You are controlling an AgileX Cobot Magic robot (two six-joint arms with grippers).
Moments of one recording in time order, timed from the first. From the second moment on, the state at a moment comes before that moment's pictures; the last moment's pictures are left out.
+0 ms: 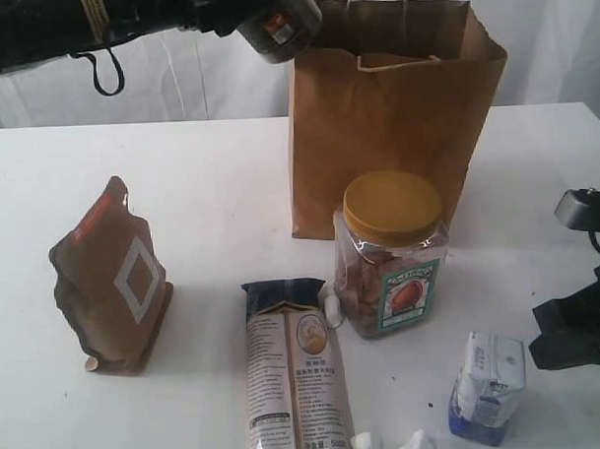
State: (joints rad) left arm -0.28 1.89 -1.54 1.25 -0.99 -1.17; right arm -0.17 1.35 -0.62 0.68 0.91 -0.78
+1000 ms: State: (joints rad) left arm -0.42 1.87 -1.54 1.14 -1.00 -0.69; right arm -0.17 1.35 -0.62 0.68 0.90 -0.78
